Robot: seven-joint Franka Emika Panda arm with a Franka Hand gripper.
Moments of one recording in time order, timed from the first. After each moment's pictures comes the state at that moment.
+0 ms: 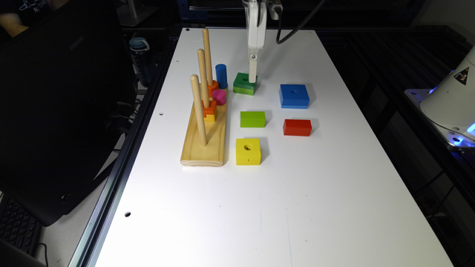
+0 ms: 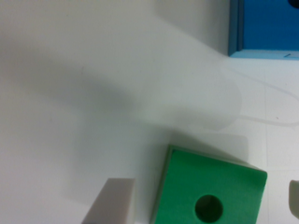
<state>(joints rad) -0.42 0.30 0.17 -2.29 -0.07 2.57 0.59</state>
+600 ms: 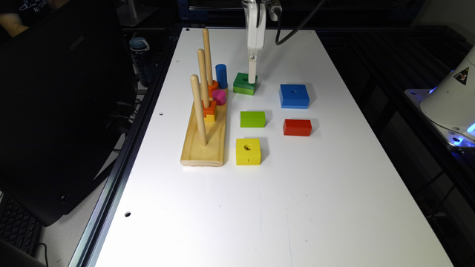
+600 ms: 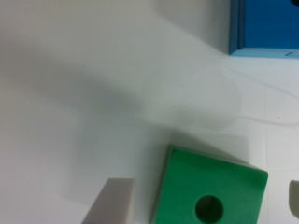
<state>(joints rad) -0.42 0.31 0.17 -2.29 -0.07 2.58 0.59</state>
